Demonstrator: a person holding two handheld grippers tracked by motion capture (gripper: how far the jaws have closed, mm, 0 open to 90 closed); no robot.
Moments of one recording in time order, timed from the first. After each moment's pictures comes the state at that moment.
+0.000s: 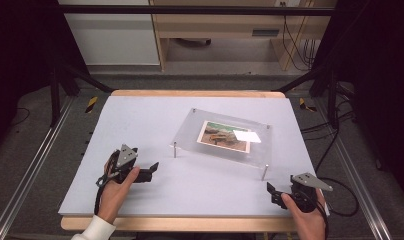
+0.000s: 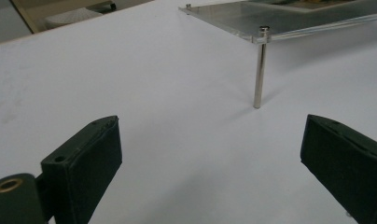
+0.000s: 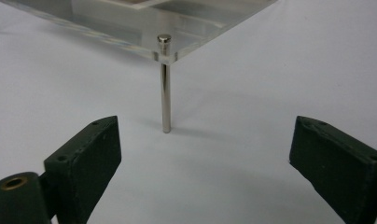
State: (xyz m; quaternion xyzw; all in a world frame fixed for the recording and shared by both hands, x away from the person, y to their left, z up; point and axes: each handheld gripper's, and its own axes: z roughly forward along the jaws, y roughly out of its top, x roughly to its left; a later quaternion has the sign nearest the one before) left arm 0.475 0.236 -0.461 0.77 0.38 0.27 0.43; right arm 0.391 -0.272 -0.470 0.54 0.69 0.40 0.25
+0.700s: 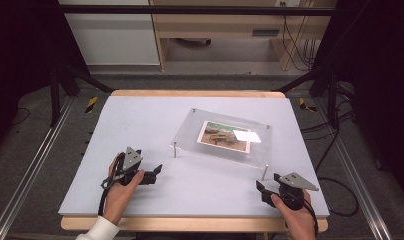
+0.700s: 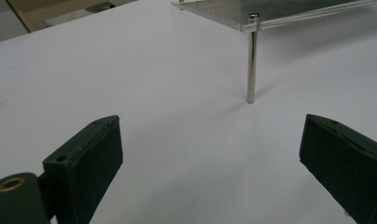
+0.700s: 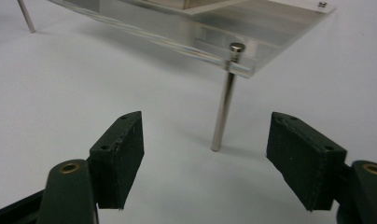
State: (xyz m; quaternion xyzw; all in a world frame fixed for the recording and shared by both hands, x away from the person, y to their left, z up) left arm 0.472 0.223 -0.471 0.78 0.37 0.27 0.43; right arm 0.397 -0.244 -0.479 0.50 0.71 0.43 0.25
